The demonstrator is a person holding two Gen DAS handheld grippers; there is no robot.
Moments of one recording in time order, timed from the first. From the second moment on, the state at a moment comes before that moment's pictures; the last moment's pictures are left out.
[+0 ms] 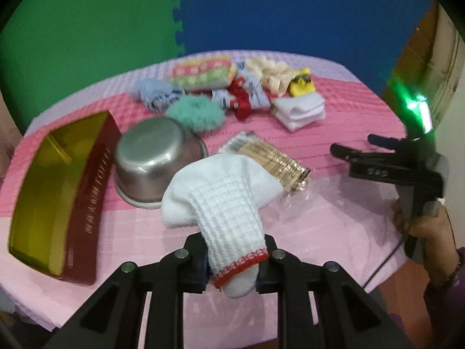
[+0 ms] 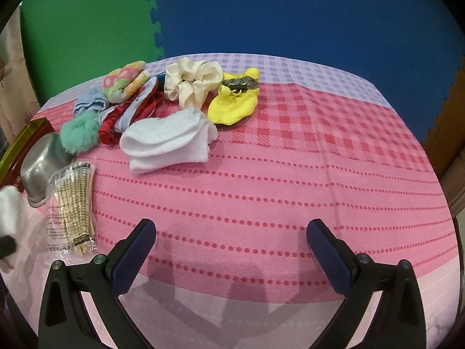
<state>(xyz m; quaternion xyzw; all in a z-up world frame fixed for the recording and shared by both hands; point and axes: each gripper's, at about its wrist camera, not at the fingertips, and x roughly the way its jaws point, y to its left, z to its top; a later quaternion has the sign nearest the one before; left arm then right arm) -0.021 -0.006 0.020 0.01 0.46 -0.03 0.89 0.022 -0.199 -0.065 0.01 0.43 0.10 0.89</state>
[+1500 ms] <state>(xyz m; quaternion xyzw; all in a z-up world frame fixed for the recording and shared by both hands) 0.088 0.240 -0.008 0.04 0.53 0.10 0.84 0.029 -0.193 -0.070 -0.01 0.46 0.08 0.89</state>
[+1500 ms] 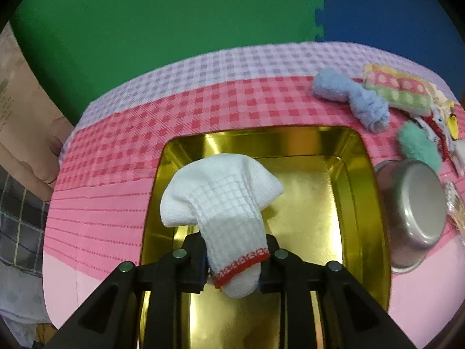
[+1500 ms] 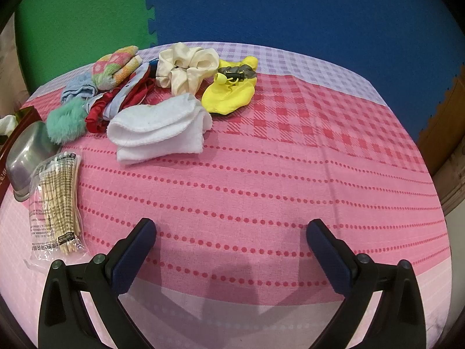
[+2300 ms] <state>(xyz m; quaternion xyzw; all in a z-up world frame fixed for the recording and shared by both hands) -0.023 0.207 0.065 -0.04 0.45 0.10 0.89 0.026 -0.191 -0.066 -0.01 0.45 0.08 0.89</state>
